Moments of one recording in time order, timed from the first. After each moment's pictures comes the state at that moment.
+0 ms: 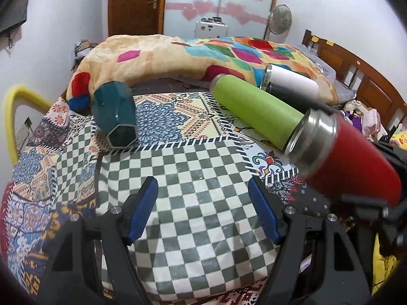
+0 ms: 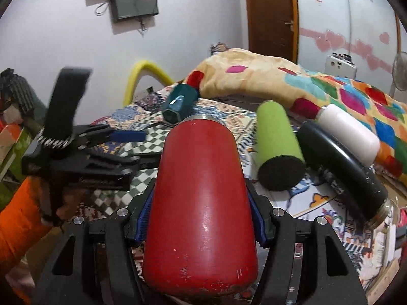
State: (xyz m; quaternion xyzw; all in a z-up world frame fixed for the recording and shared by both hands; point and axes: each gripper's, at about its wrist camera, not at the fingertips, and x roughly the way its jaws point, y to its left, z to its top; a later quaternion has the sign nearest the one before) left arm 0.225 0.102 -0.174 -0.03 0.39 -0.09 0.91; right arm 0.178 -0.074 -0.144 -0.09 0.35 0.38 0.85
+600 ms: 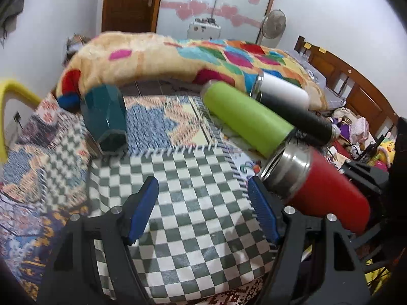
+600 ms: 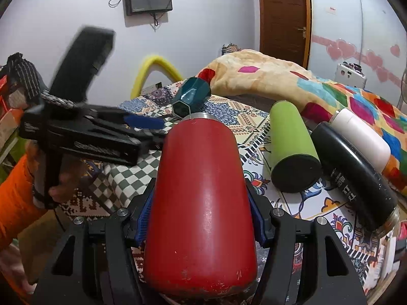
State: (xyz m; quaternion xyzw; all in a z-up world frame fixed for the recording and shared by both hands) left arm 0.225 0.106 -0.157 -0.05 0.38 -0.12 0.91; right arm 0.179 -0.066 -0.157 -0.12 0.34 0.39 0.85
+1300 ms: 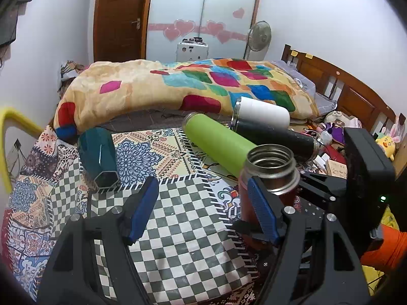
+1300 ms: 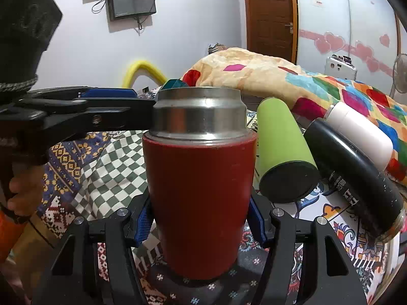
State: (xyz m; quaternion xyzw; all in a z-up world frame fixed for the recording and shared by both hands) left arm 0.218 0.079 -0.119 -0.02 0.33 -0.14 0.93; right arm 0.203 -0.062 -0.167 -0.09 0.34 0.36 0.86
